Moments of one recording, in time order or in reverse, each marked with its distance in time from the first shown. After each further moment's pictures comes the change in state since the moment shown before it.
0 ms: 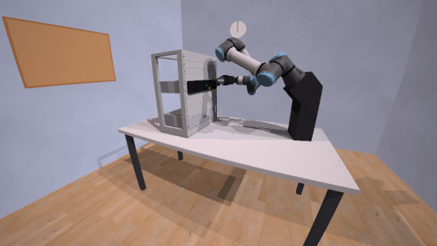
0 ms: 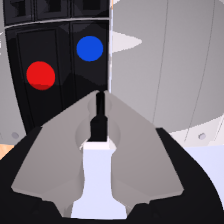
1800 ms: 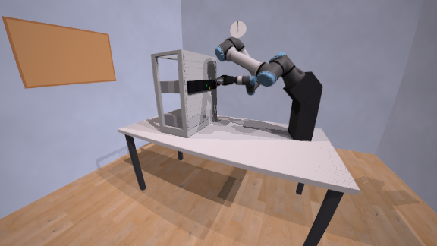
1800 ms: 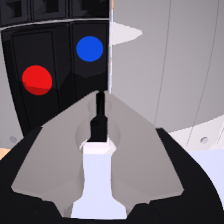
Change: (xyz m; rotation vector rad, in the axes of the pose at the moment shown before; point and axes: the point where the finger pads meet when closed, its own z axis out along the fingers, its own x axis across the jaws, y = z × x) arm 0.000 0.000 0.007 0.000 0.000 0.000
